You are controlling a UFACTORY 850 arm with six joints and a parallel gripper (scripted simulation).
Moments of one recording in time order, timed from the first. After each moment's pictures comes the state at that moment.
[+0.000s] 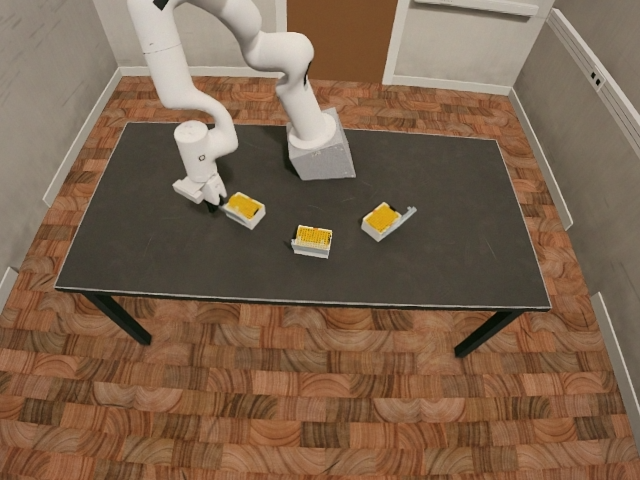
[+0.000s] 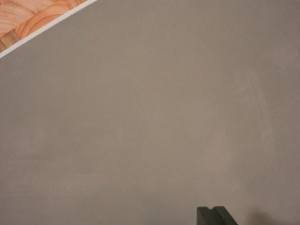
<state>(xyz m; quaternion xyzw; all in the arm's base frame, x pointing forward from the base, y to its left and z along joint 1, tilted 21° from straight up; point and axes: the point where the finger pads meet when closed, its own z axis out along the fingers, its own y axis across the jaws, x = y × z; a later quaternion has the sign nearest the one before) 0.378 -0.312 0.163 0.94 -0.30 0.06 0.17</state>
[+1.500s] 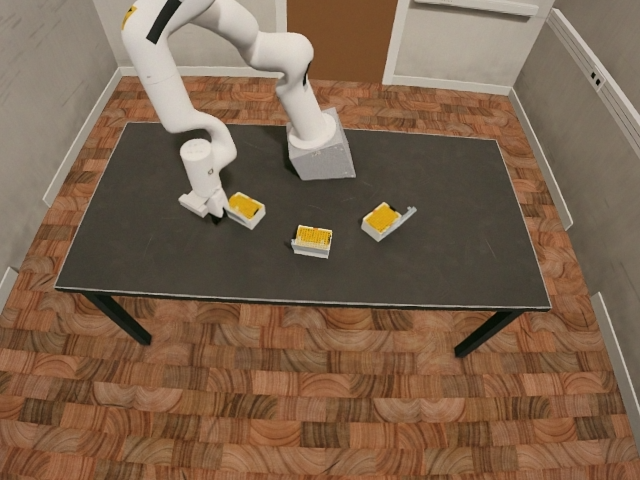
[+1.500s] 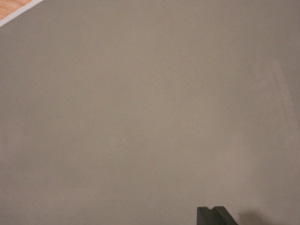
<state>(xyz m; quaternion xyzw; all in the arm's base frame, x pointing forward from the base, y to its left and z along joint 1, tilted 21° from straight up) 0.378 -0.334 0.105 0.94 -0.30 0.06 0.17</state>
